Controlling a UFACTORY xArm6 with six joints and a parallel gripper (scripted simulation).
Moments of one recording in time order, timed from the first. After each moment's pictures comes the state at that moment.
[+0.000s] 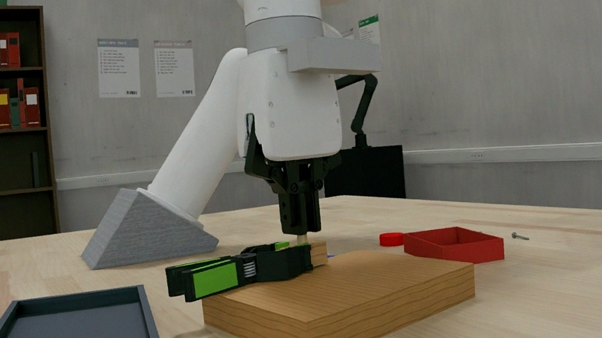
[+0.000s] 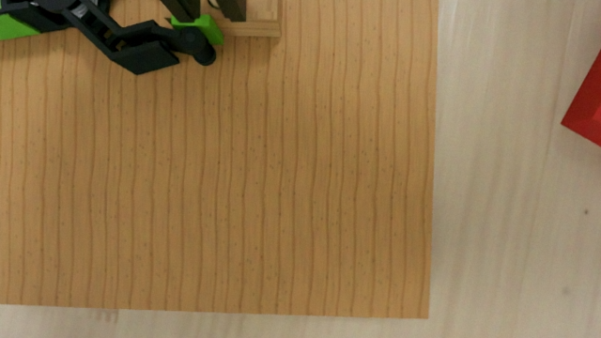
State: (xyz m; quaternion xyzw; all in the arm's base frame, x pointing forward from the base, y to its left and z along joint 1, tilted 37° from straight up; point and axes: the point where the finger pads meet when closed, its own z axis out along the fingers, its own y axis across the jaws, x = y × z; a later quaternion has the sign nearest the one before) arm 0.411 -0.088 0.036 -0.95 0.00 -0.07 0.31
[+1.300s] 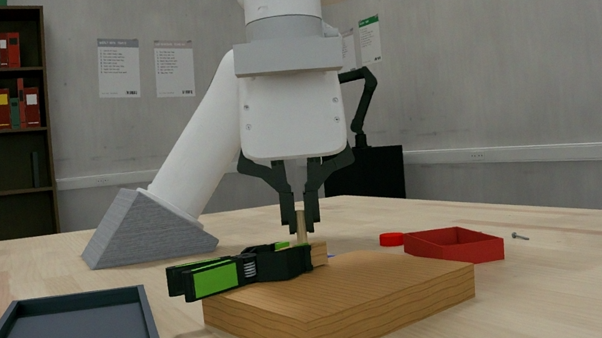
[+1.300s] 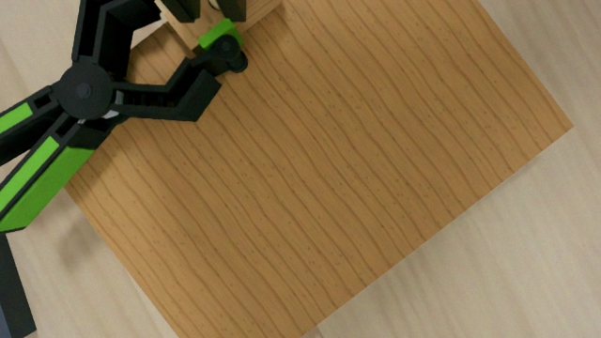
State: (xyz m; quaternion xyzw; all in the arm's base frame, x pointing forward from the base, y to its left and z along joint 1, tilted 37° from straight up) arm 0.411 -0.088 0.037 -0.89 0.32 0.04 0.32
